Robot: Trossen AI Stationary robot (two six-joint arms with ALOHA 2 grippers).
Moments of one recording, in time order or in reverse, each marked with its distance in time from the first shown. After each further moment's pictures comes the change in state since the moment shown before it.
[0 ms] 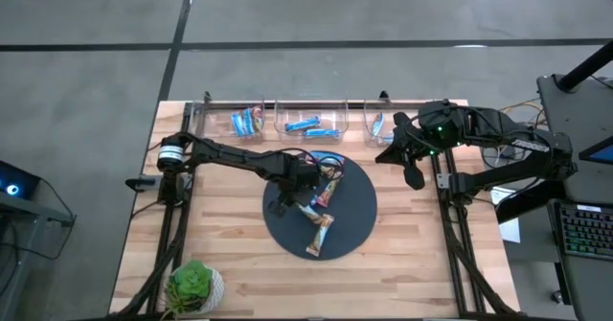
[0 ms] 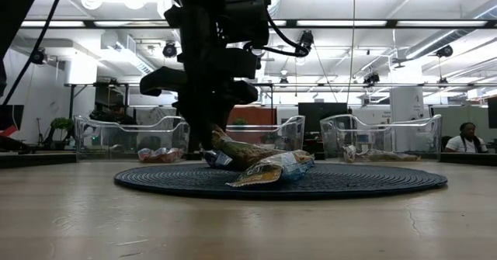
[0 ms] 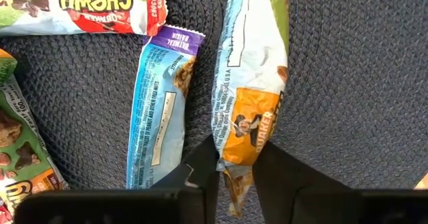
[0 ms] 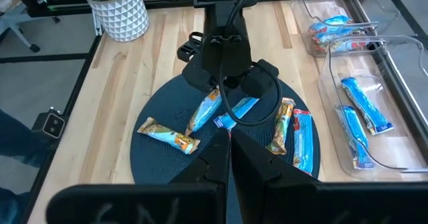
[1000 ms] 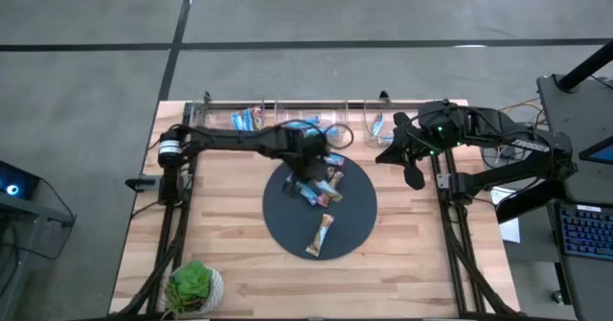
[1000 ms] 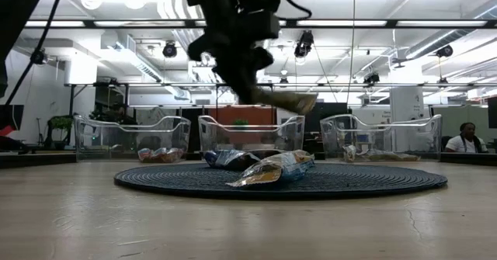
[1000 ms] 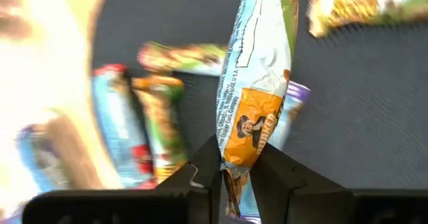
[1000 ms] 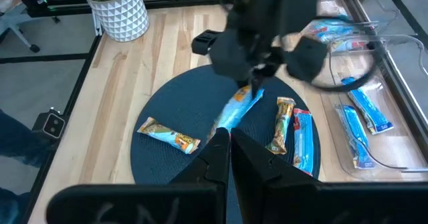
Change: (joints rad) left arm 0.105 -0.009 0.242 -0.068 -0.003 -0.014; right arm 0.000 0.000 0.000 -0.001 0.000 0.002
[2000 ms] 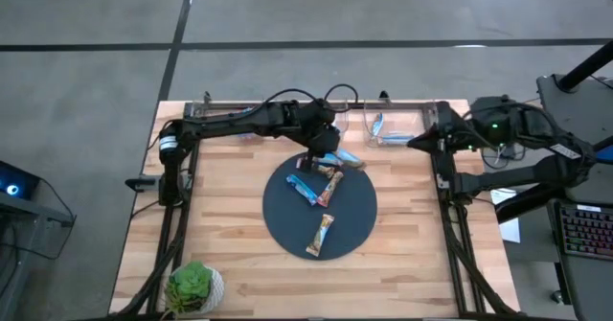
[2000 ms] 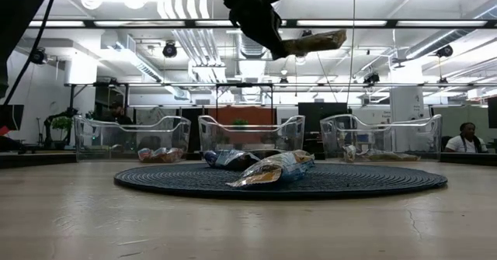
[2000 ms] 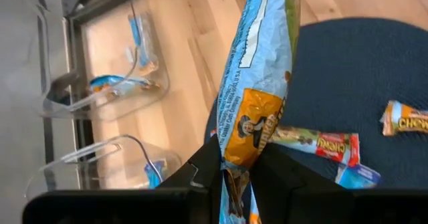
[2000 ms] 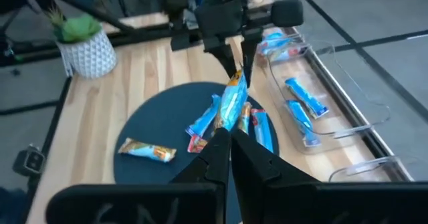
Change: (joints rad) left arm 0.082 0.000 0.244 0.067 0.017 -0.049; right arm 0.000 -0.228 0.017 -0.121 0.177 0.115
